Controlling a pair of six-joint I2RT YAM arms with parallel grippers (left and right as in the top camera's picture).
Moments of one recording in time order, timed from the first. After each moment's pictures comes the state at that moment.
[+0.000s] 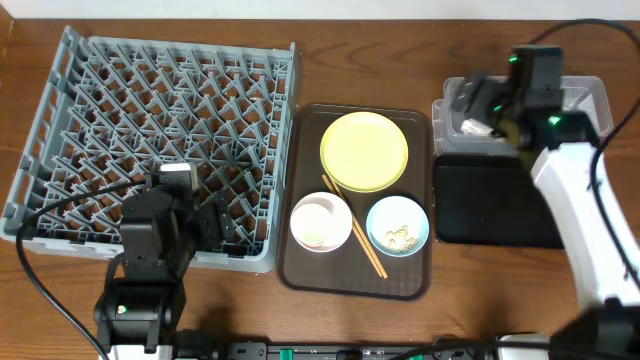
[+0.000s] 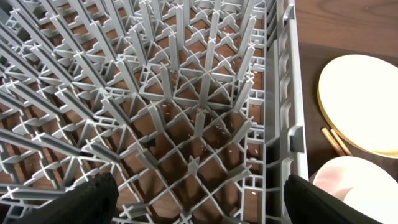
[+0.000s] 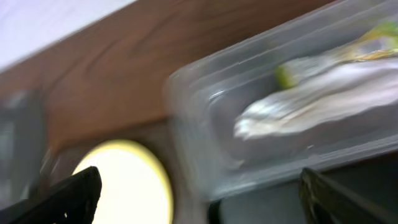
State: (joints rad) left arm -0.02 0.70 0.71 -0.69 0.01 -0.09; right arm 0.12 1.53 1.33 -0.65 0.01 0.46
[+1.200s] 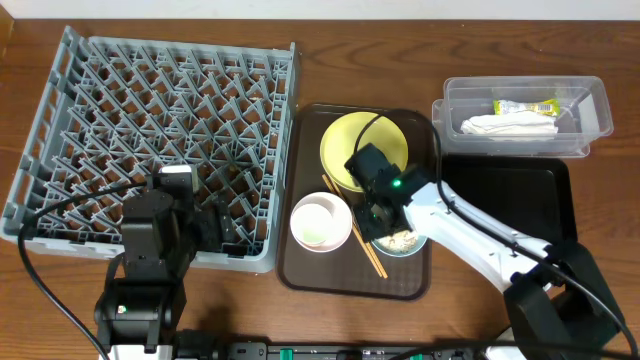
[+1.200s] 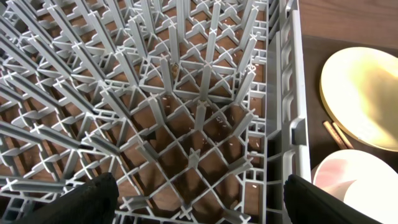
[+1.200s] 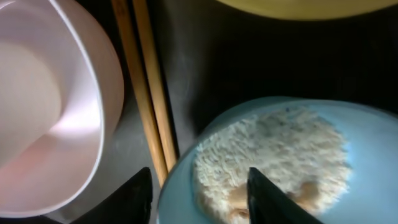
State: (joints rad) left arm -0.02 0.70 0.71 -0.71 0.01 -0.09; right arm 0.68 1.70 1.05 -0.78 -0.03 0.37
